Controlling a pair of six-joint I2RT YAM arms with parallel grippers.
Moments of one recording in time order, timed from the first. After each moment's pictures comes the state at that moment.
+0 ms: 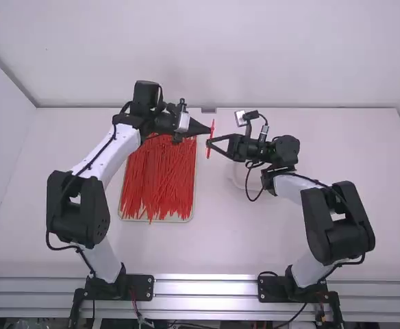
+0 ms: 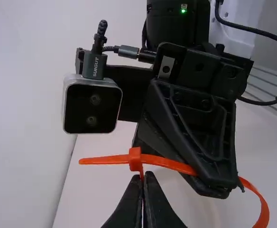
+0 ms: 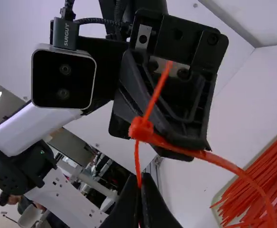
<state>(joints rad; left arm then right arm) -0.18 1.81 1.47 -0.32 1.43 1.09 0.25 1.74 0.80 1.35 -1.21 1.31</state>
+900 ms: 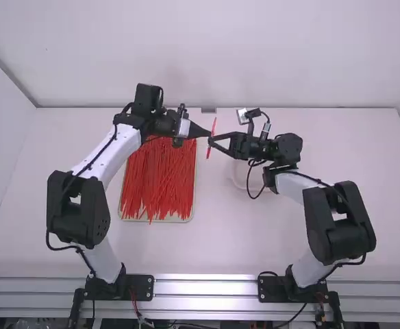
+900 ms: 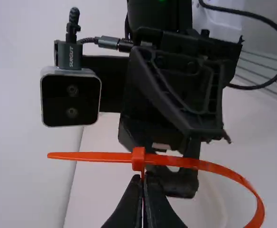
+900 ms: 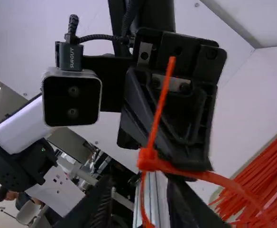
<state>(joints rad) -0.19 1.81 1.47 -0.40 1.42 1.24 0.22 1.74 0.82 1.34 -1.25 1.31</state>
